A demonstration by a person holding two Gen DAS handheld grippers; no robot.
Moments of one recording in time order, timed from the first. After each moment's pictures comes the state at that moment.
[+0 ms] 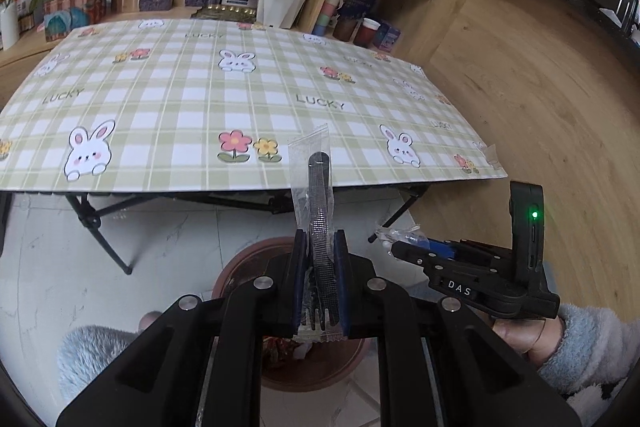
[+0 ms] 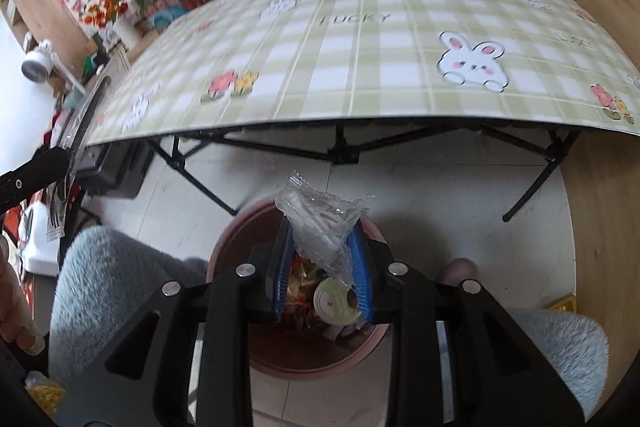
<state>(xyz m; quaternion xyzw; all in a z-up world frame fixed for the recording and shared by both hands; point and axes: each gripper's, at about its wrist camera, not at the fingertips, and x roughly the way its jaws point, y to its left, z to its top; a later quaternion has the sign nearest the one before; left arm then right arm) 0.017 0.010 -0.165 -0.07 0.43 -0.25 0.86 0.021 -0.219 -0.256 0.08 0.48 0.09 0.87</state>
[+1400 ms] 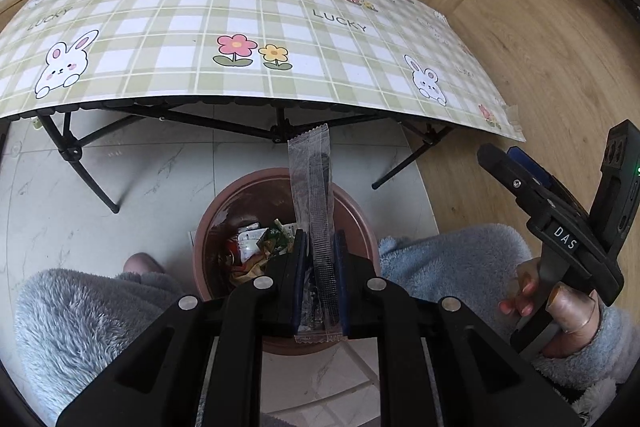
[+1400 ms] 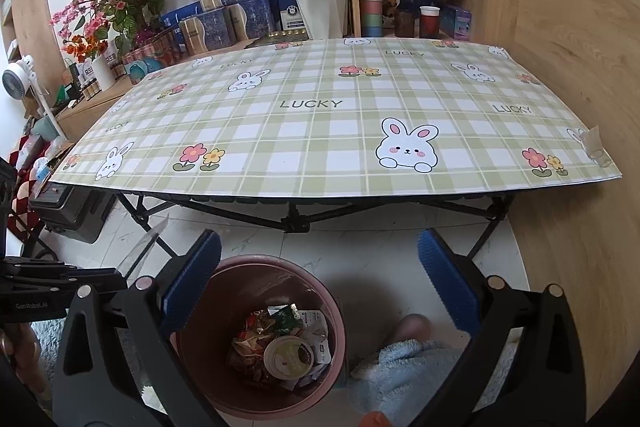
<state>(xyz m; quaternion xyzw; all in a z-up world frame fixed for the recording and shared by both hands) 0.027 -0.008 -0.228 -0.08 0.53 -0.24 0.81 0.002 -0.241 -0.214 0.05 0.36 0.01 0.93</state>
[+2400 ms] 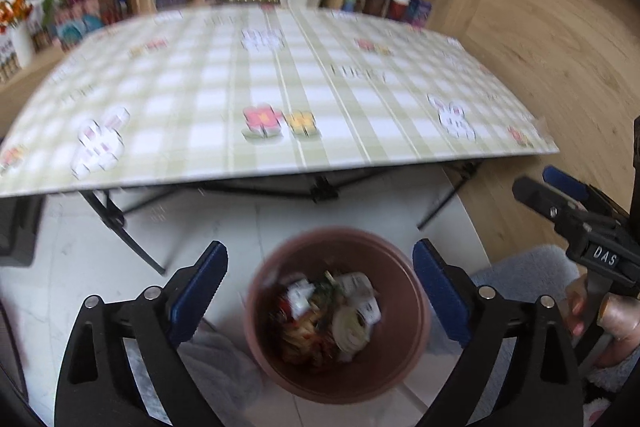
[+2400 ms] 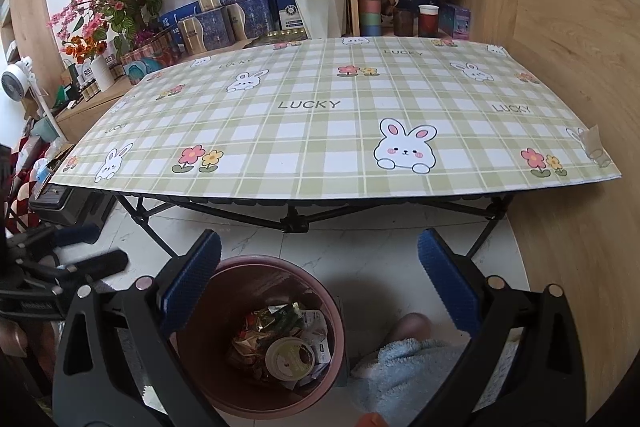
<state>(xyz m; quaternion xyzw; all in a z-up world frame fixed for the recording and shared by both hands) 0.036 -0.009 -0.204 -0.01 0.43 -0.19 0.88 0.002 -0.240 -0.209 0.04 0.36 0.01 0.93</state>
